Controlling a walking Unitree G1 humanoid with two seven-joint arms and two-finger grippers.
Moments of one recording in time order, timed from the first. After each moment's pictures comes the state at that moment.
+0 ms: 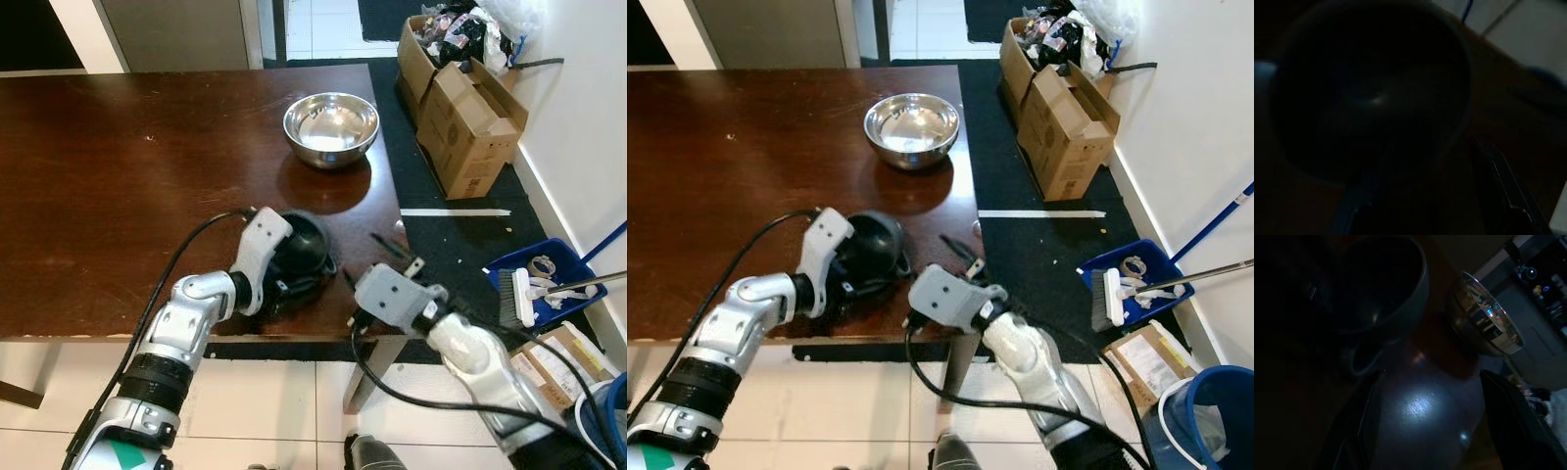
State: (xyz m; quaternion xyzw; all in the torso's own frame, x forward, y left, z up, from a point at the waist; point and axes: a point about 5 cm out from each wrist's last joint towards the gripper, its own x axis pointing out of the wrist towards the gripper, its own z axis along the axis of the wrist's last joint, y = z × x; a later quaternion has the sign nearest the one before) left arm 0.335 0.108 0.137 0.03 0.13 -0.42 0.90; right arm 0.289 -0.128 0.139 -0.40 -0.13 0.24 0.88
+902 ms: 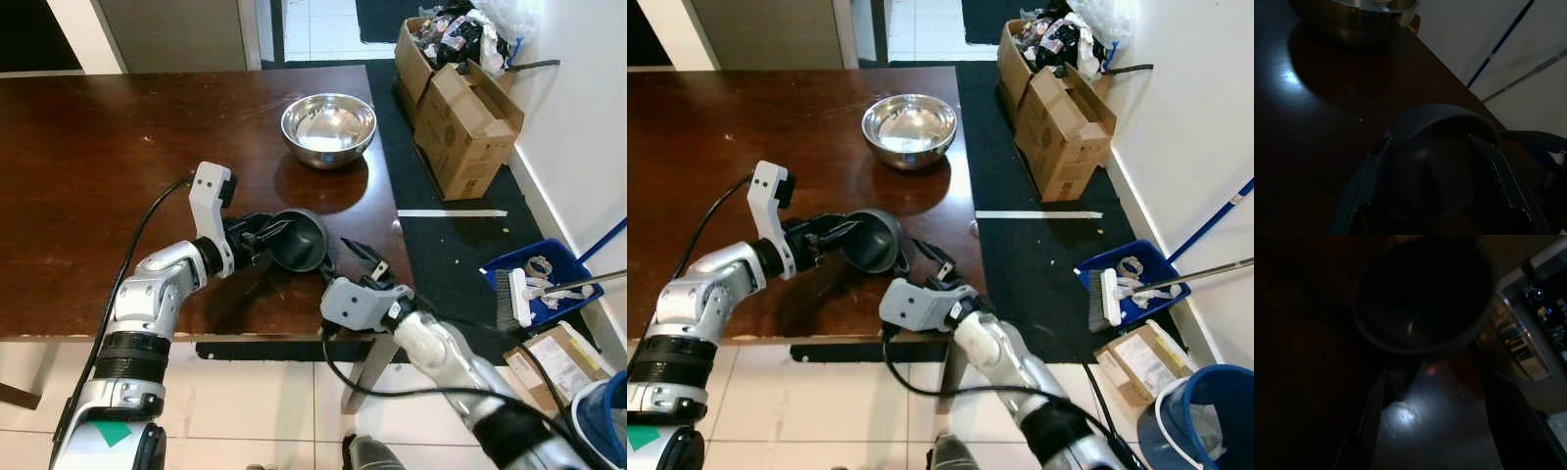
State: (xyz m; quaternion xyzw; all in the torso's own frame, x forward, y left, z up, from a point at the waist) left arm 0.351 0.138 0.170 -0.10 0.08 -0.36 0.93; right arm 0.313 -0.100 0.110 -0.45 -0.14 0.26 0.84
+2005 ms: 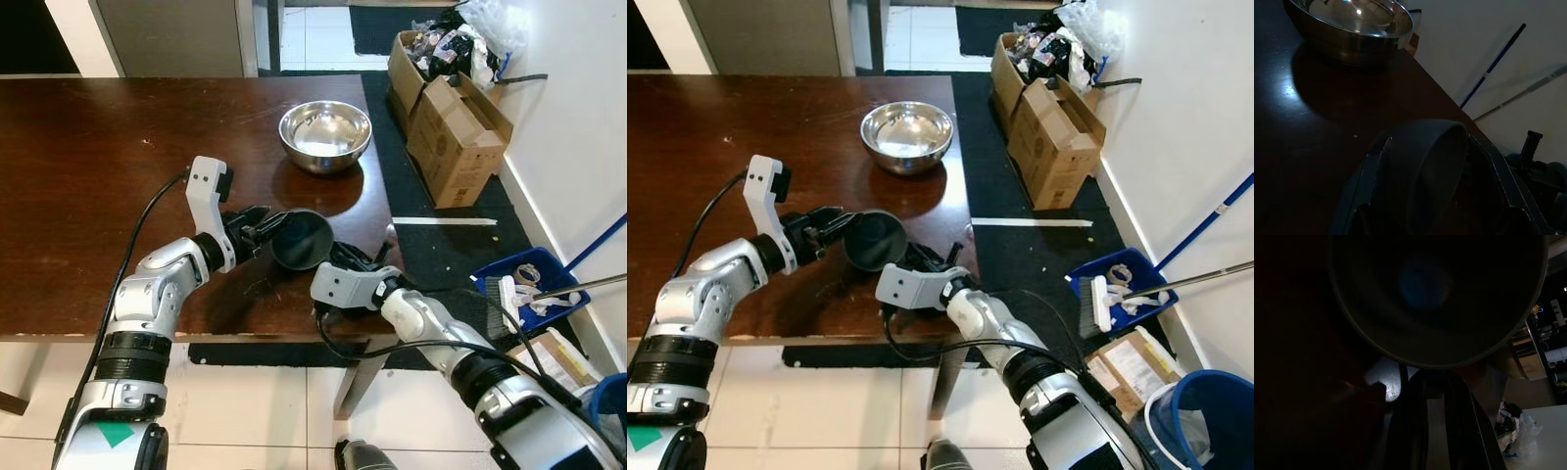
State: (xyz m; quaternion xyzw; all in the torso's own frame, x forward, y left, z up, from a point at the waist) left arm 0.352 0.137 0.175 -0.11 0.07 -0.34 0.93; right arm 0.347 -0.098 0.102 -0.50 -0.11 0.25 0.82
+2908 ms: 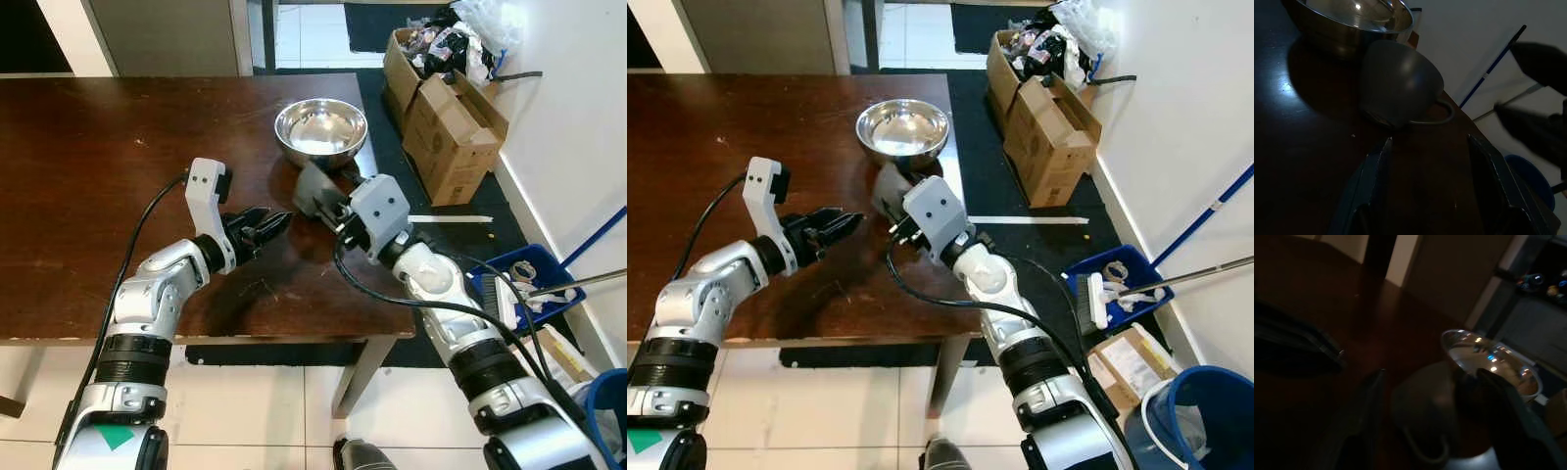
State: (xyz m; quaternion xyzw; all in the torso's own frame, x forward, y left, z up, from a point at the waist) left arm 0.350 0.137 0.174 -0.12 0.07 -0.34 0.93; right arm 0.347 -0.094 0.177 -0.19 -0.17 0.30 0.92
